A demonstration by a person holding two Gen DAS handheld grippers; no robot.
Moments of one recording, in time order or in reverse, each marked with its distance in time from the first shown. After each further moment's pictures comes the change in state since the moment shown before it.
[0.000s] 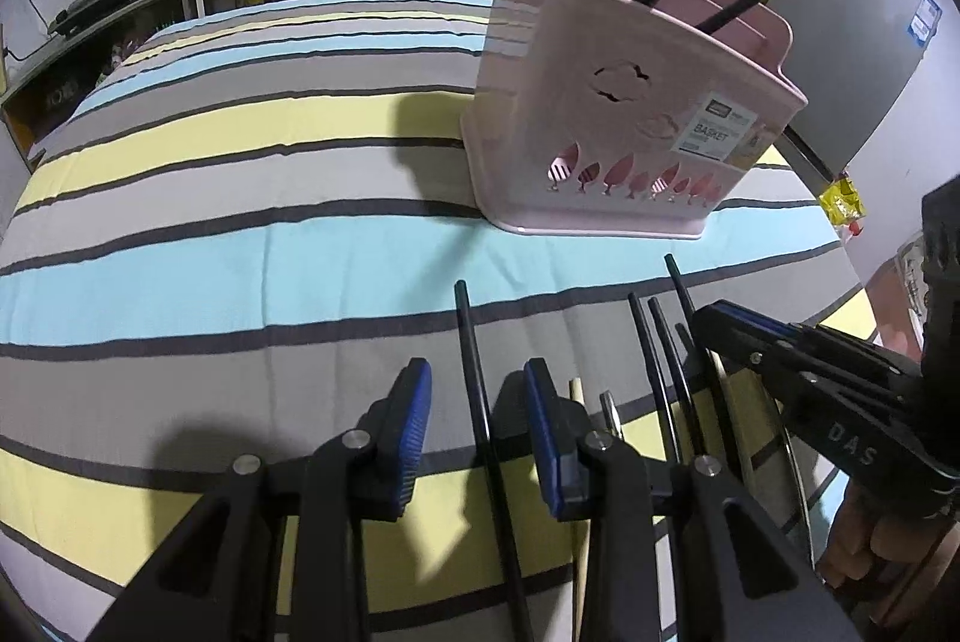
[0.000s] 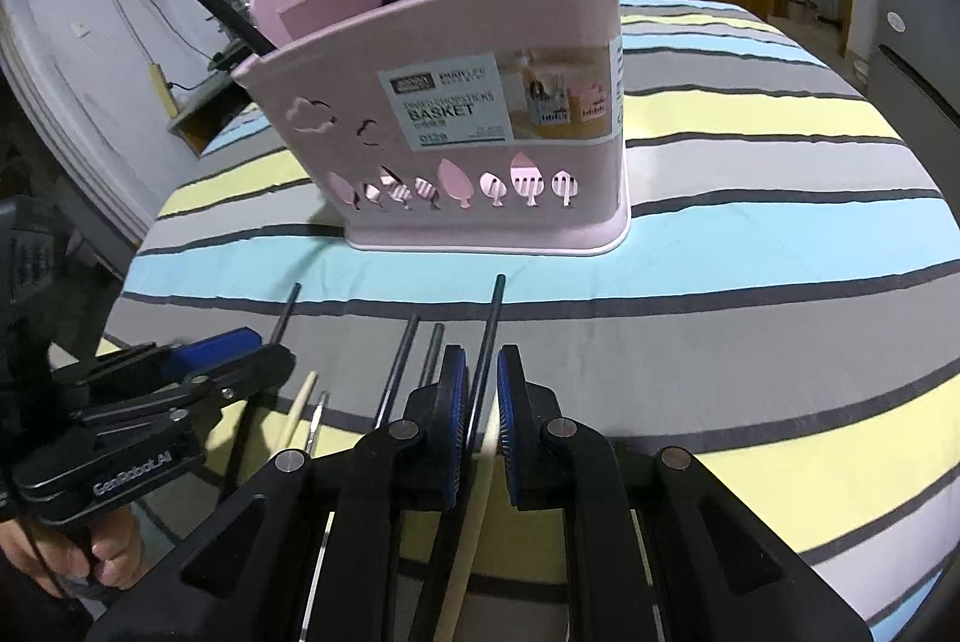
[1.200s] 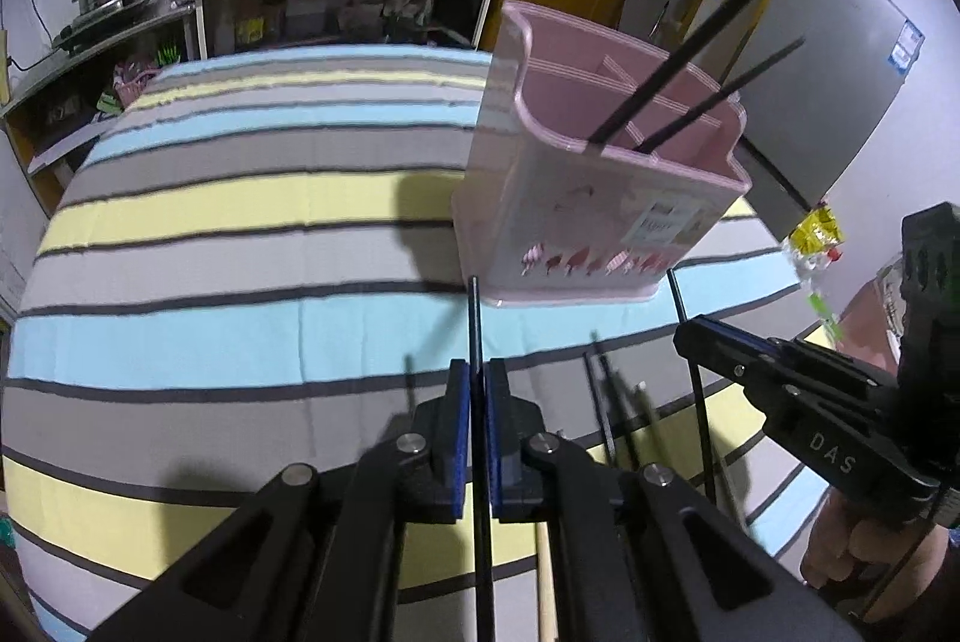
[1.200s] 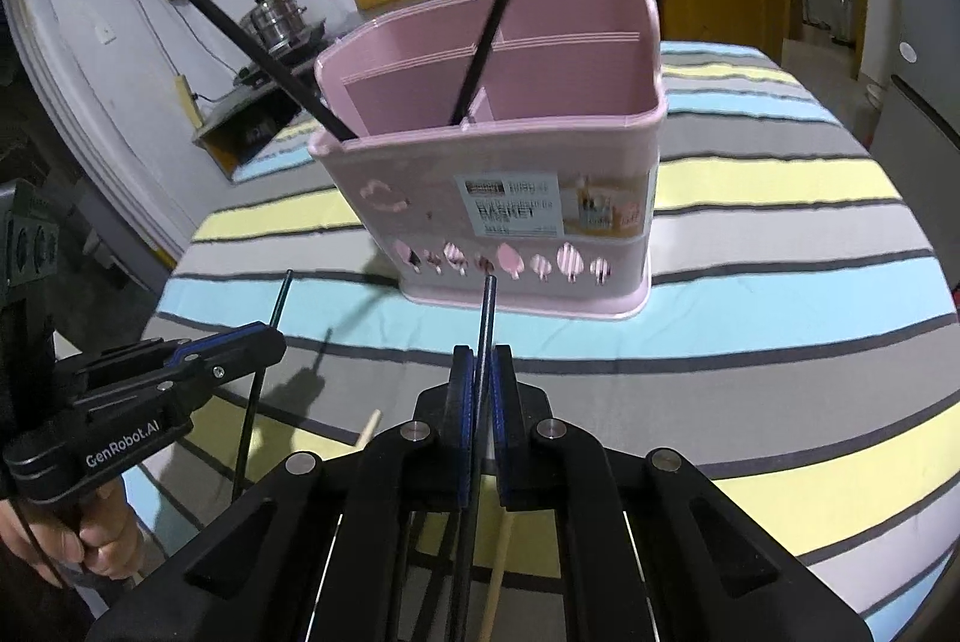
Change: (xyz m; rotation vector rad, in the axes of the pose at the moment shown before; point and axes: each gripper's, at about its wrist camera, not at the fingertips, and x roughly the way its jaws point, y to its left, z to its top) left arm -0.048 0.006 0.032 -0.015 -0.076 -0.049; right arm -0.038 0.019 0.026 -0.033 -0.074 0.053
